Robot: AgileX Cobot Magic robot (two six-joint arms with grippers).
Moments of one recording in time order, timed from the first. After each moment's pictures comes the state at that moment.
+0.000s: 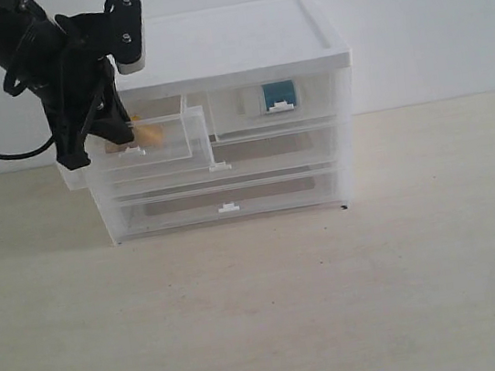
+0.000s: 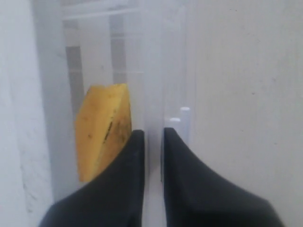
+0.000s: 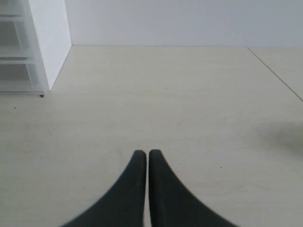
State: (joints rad) left arm -0.36 1.89 -1.74 -0.12 1.03 1.31; right arm -0.04 0.00 -0.01 -0.04 0.35 0.00
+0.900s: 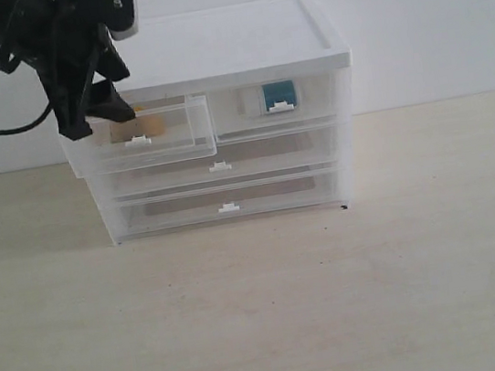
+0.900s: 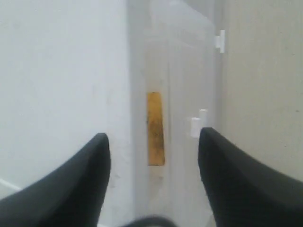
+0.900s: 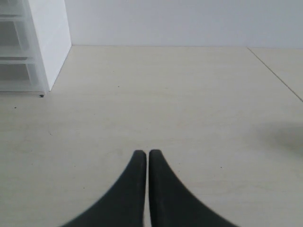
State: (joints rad) left arm -0.36 1.84 -1.75 -0.13 0.93 1.30; right arm -0.04 0.00 -0.01 -0.04 0.35 0.00
